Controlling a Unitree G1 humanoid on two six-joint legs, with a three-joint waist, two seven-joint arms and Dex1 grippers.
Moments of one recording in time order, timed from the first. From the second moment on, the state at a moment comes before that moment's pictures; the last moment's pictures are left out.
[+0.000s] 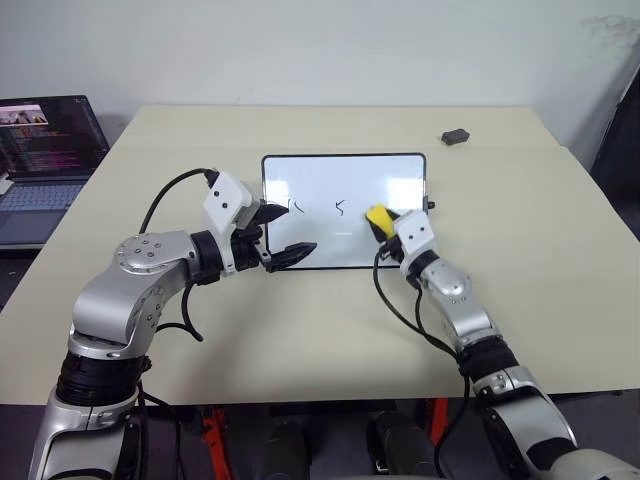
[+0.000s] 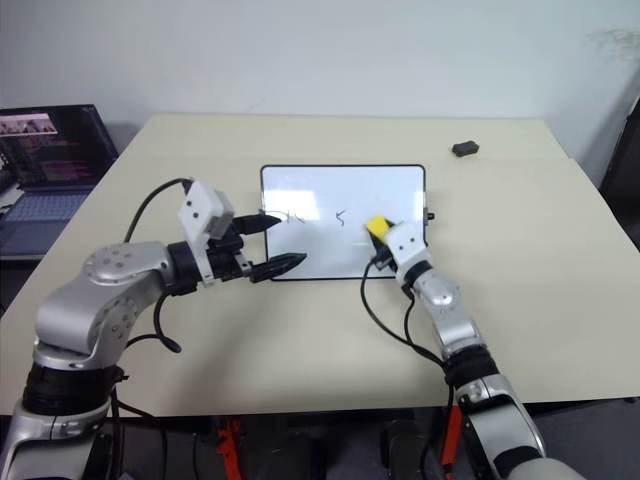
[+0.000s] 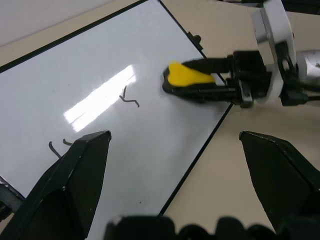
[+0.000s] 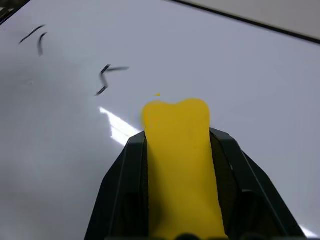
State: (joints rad) left arm -0.46 0.70 0.03 -0.31 -0.48 0.72 -0.77; right arm -0.51 -0.18 0.18 0.48 -0.08 -0.21 0.31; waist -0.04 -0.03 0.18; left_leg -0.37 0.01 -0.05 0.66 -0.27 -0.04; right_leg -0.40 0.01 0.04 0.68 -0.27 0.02
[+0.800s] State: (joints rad) left arm -0.43 0.73 0.03 -0.24 -0.42 0.70 -0.78; right arm -0.68 -0.18 0.10 0.57 -0.10 -0.23 0.22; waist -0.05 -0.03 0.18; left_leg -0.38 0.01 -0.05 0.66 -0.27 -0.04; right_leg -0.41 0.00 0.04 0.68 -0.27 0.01
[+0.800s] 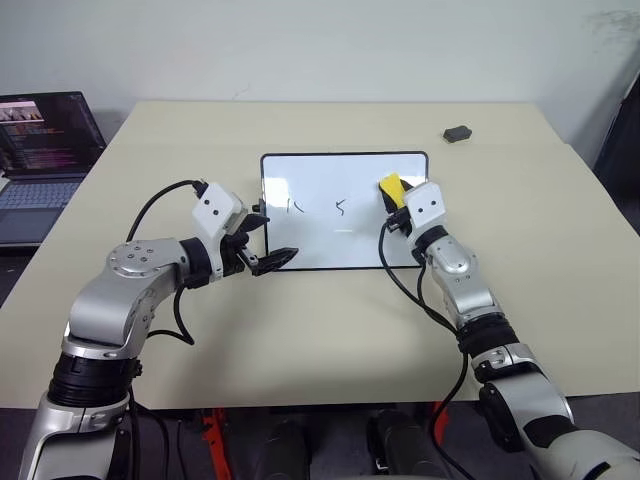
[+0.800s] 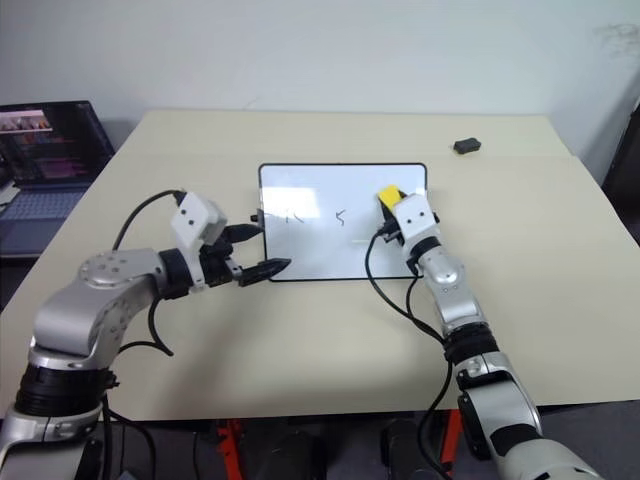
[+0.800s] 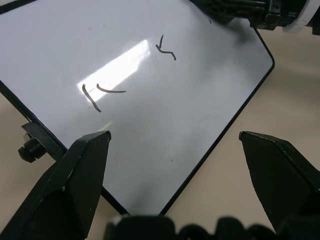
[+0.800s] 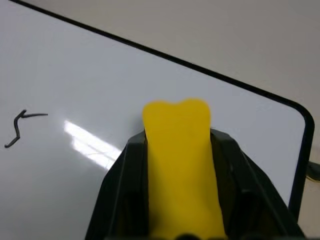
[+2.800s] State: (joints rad) left arm -0.35 0.75 0.11 -0.22 -0.41 0.71 -0.69; right arm -0.79 -0.07 0.24 0.71 -0.14 -0.21 0.39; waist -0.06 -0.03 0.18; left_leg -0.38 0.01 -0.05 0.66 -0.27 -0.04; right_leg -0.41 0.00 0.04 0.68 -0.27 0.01
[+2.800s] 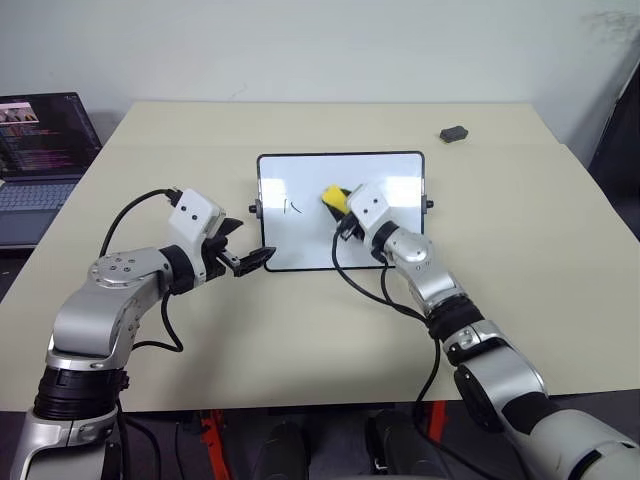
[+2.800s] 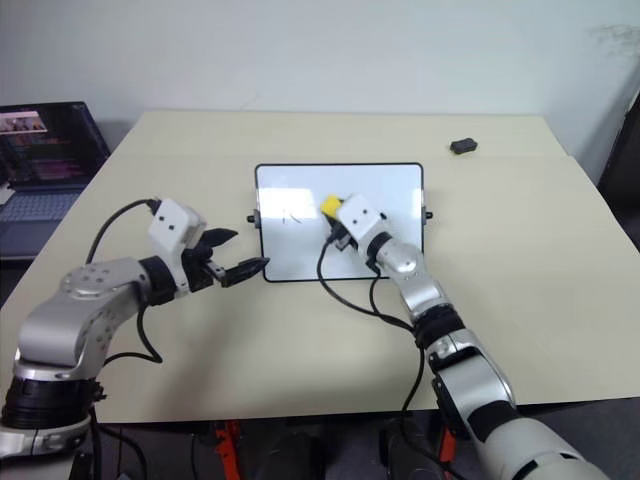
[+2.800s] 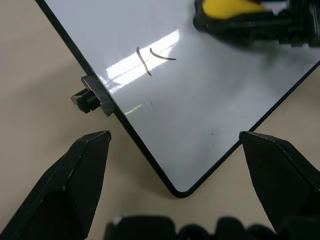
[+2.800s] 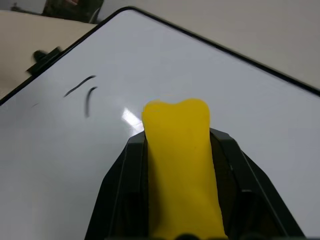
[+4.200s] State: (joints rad) left arm -0.31 0.74 0.17 -0.20 -0.39 0.72 -0.55; right arm -0.76 -0.04 0.15 0.46 -0.06 -0.17 0.37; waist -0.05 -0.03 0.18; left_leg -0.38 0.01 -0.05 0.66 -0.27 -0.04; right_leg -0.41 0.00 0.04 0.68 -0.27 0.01
